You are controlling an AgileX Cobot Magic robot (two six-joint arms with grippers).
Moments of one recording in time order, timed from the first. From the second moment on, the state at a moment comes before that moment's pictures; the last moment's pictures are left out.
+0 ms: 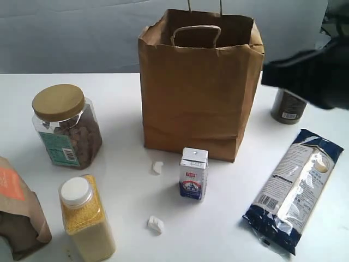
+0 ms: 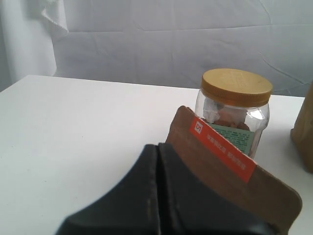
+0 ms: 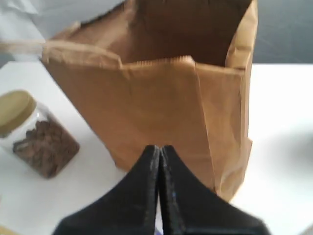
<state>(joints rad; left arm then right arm) 0.04 0.00 0.00 0.05 0.26 -0.12 0.70 1.08 -0.72 0.33 0.18 -0.07</state>
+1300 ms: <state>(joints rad) 0.04 0.00 0.00 0.05 0.26 -0.12 1.23 1.80 -1.08 0.20 0.55 -0.01</state>
